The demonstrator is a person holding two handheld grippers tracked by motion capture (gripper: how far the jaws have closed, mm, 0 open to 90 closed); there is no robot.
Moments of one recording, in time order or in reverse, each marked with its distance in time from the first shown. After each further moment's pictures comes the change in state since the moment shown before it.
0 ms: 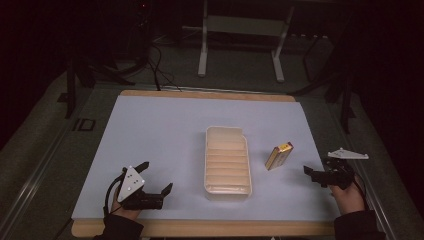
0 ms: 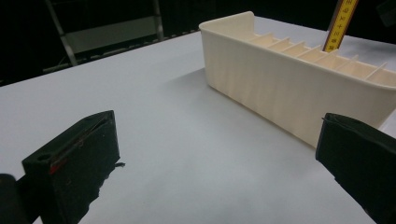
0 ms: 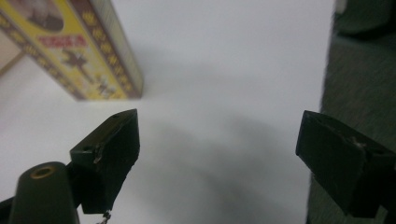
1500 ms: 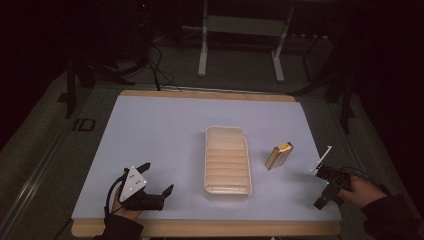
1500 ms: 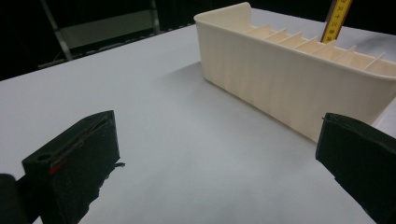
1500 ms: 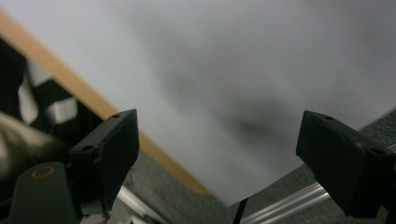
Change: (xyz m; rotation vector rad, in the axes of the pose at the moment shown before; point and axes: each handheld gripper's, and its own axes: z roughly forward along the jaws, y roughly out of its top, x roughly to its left) left arm -0.002 -0.001 0.002 0.026 -0.012 0.015; right arm 0.012 0.014 0.007 0.931 0.281 -0.278
